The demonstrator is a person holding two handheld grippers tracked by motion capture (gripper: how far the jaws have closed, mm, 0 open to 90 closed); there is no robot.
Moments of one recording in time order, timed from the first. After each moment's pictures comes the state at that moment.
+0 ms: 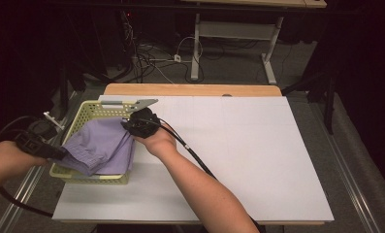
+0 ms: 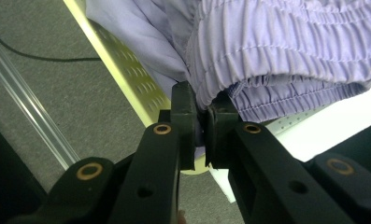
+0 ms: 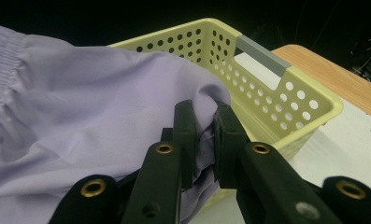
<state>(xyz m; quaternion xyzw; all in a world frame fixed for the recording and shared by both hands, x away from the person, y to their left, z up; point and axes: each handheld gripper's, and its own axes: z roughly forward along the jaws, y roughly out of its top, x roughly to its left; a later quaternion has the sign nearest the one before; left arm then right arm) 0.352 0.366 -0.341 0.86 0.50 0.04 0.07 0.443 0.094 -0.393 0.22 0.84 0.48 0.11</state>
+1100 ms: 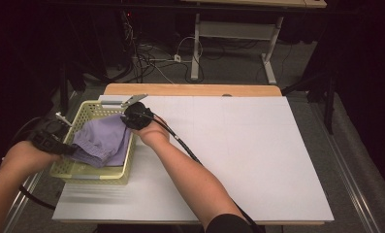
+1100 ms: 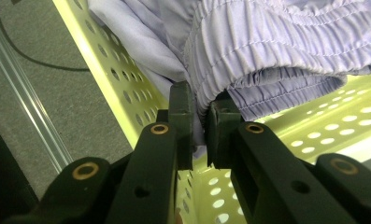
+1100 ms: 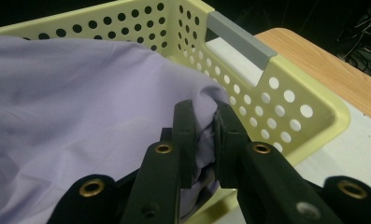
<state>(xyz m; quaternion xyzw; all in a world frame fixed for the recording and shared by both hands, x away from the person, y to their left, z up) 0.376 0.361 -0.373 0.84 0.53 0.07 0.09 0.492 0.124 -0.423 0.23 0.86 0.44 0.14</state>
